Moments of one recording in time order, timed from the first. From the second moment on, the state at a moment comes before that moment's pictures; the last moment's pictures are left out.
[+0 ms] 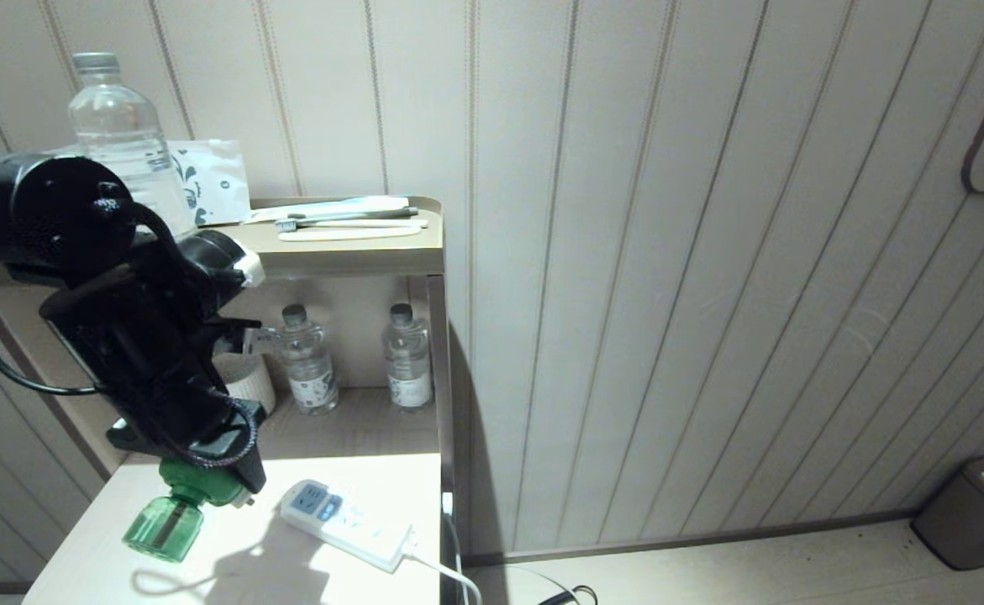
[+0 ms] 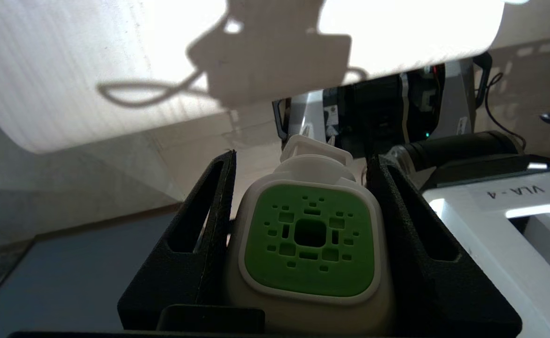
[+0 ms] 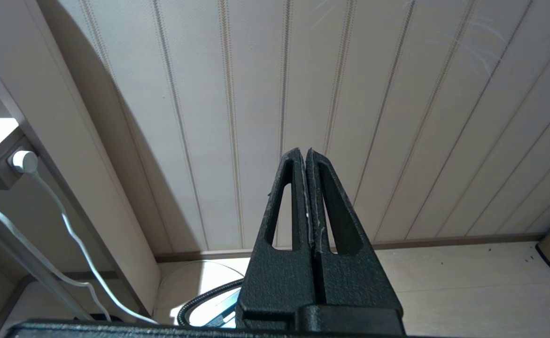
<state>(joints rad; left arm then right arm) -0.31 1.84 -1.55 1.16 -0.03 -0.07 0.00 0.00 0.00 0.00 -0.02 0.01</state>
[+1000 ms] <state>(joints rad) -0.33 1.96 -1.60 1.22 -0.07 -0.07 0.00 0.00 0.00 0.00 -0.02 0.01</state>
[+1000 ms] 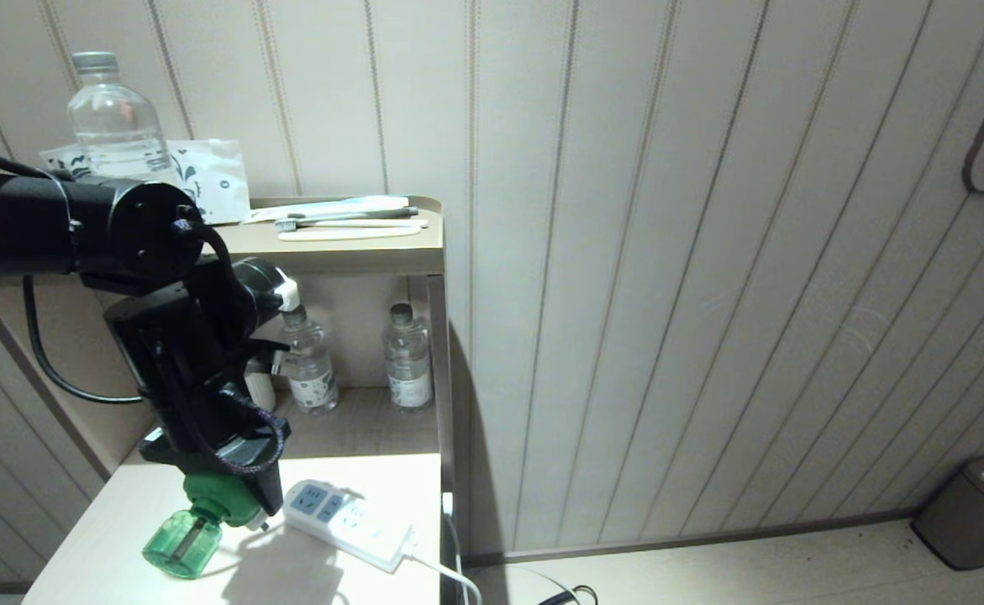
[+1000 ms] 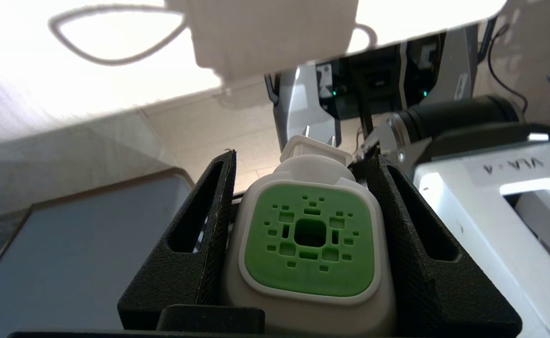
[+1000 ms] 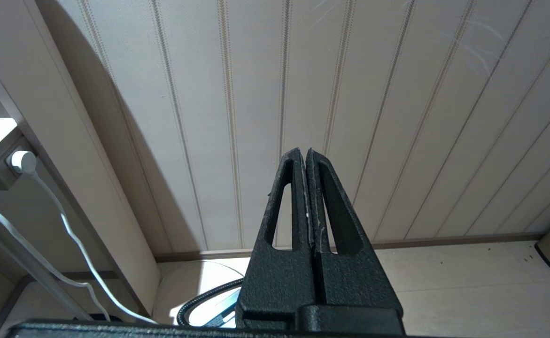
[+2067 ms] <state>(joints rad) -0.28 2.18 -1.70 1.15 -0.04 0.05 0.00 0.00 0.00 0.00 -0.02 0.01</state>
